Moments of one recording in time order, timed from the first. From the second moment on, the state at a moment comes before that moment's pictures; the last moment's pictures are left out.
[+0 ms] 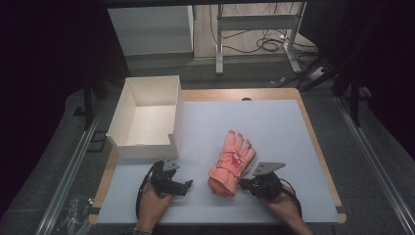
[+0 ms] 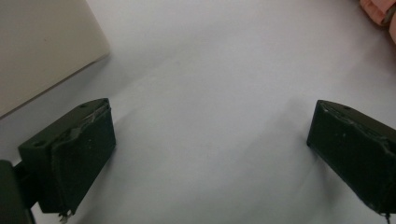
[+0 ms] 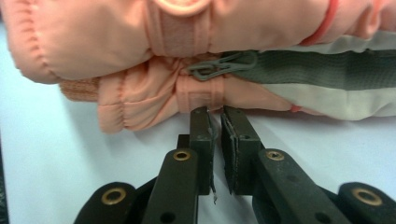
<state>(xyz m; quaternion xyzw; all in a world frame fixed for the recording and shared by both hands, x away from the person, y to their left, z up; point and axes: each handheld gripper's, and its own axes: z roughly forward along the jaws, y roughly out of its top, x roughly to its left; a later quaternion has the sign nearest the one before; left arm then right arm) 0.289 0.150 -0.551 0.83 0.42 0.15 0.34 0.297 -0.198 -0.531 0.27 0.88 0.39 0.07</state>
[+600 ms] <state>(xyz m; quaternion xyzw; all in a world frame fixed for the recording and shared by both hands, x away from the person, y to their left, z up) 0.289 0.150 -0.551 0.83 0.42 0.15 0.34 0.314 -0.185 -0.532 0.28 0.88 0.39 0.07</state>
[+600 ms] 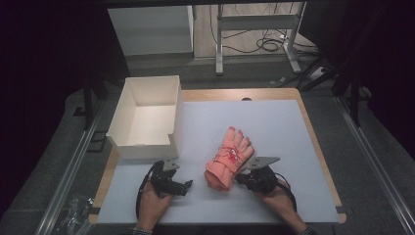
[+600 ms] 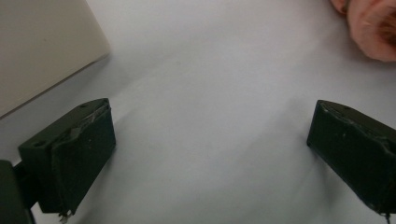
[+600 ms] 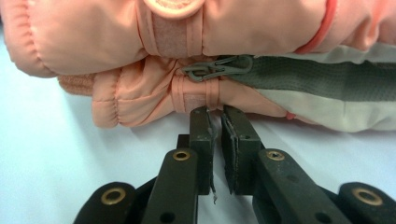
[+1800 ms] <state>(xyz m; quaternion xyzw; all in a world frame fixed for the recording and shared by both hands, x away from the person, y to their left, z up) 0.290 0.150 -0.551 0.83 0.42 0.15 0.34 0.341 -0.210 -0.521 0.32 0.86 0.38 0.12</state>
